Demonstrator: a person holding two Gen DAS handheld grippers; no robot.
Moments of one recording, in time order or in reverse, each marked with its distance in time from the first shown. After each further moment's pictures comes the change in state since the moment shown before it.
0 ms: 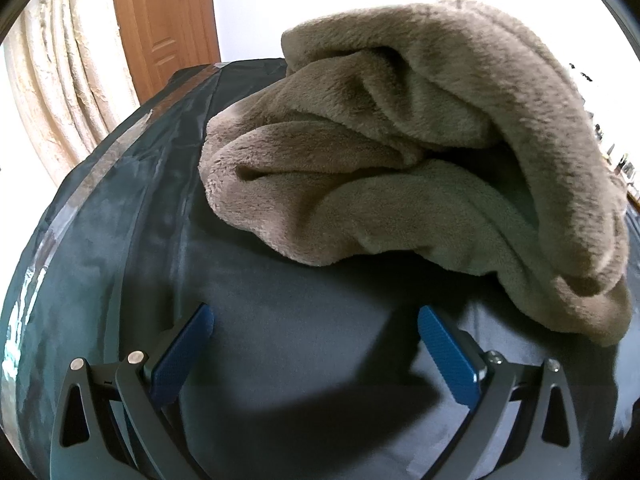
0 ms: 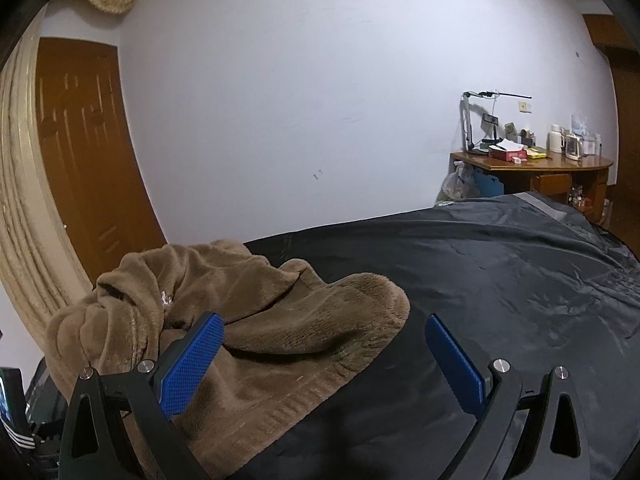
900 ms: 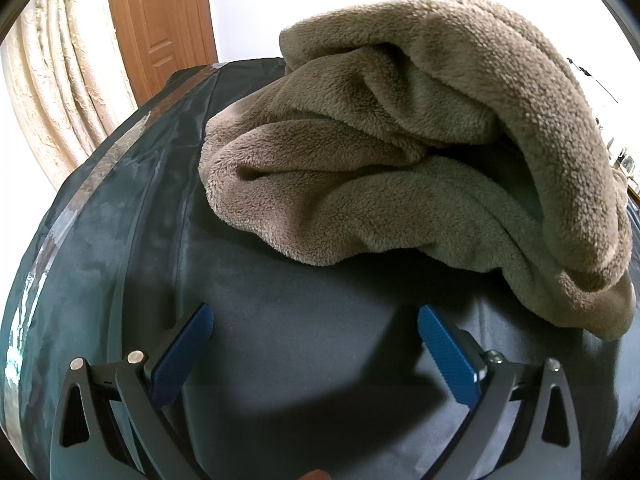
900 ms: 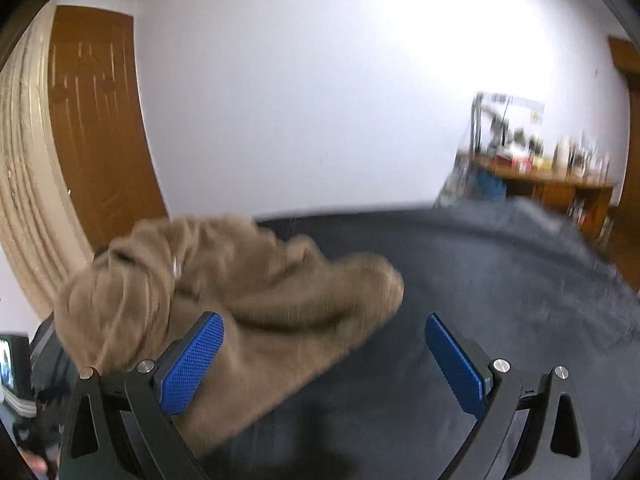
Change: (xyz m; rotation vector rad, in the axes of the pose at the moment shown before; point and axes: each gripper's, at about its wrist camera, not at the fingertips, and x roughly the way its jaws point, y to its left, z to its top) left arm 0.001 -0.002 0.002 0.017 0.013 0.019; right arm -0.031 0.003 -0.004 -0.085 0.026 -0.027
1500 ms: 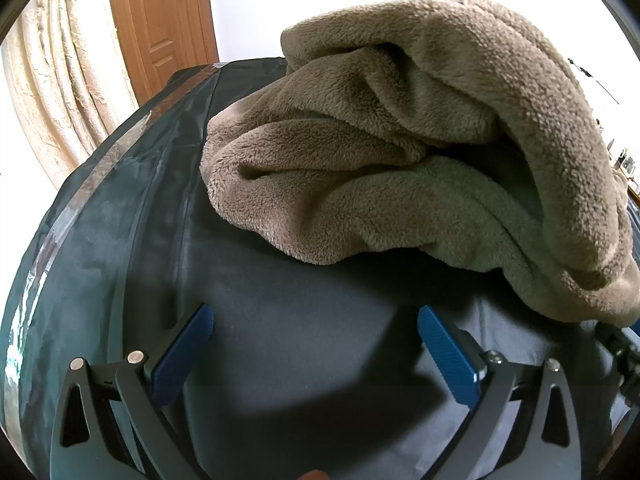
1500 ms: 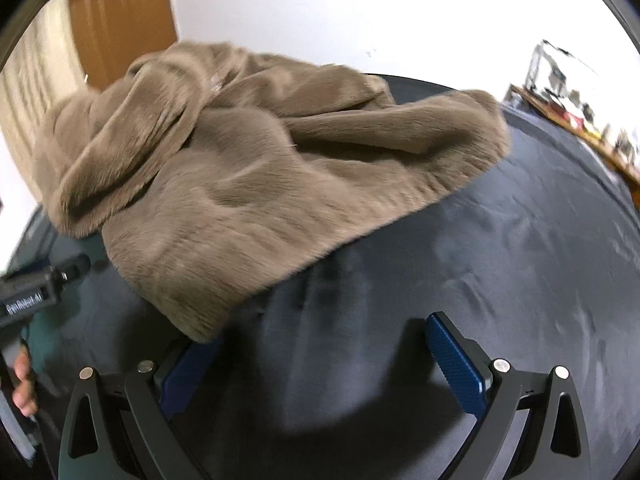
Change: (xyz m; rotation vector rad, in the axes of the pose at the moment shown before) left arm -0.008 0.002 -0.004 -0.004 -0.002 -0.002; right arm 0.041 0.049 -0.105 -0.113 0.416 0.096
